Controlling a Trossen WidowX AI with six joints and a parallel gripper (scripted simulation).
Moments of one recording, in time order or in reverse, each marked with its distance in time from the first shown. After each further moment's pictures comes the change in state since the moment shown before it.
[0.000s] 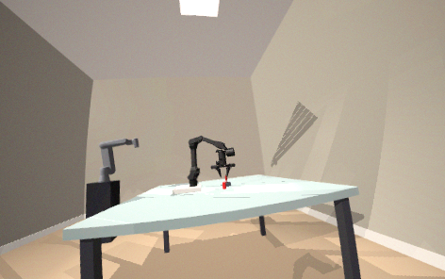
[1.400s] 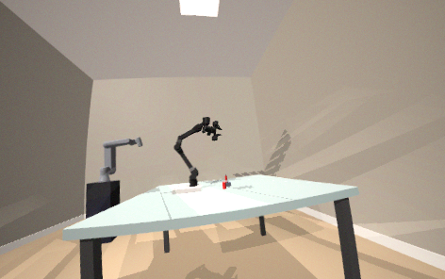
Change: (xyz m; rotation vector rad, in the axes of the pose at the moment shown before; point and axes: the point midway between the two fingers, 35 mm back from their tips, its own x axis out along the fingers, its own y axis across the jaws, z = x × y) arm -0.381 -0.048 0.191 -0.322 -0.379 -1.404
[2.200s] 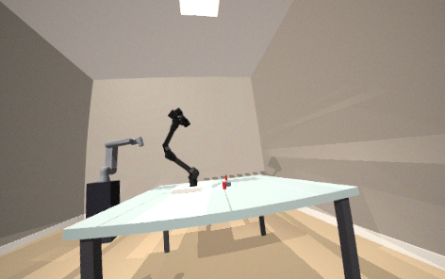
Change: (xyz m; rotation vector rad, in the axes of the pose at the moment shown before) arm -0.284 -0.129 0.185 -0.274 -0.720 -0.761
